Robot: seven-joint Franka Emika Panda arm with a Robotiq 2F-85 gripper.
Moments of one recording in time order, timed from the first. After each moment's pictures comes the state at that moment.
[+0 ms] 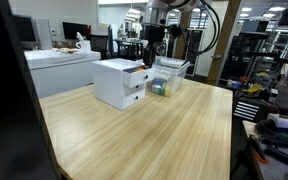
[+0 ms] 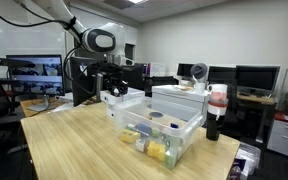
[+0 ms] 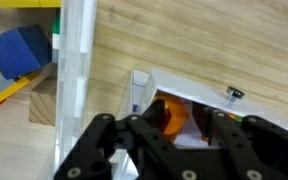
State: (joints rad) arm -0.11 0.16 -0.06 -2.05 0.12 2.26 -0.42
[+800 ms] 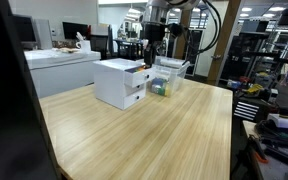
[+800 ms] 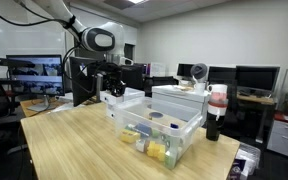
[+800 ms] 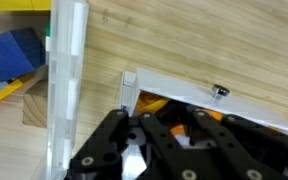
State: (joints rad) arm -0.11 0.15 -0.05 -2.05 0.13 2.24 -0.42
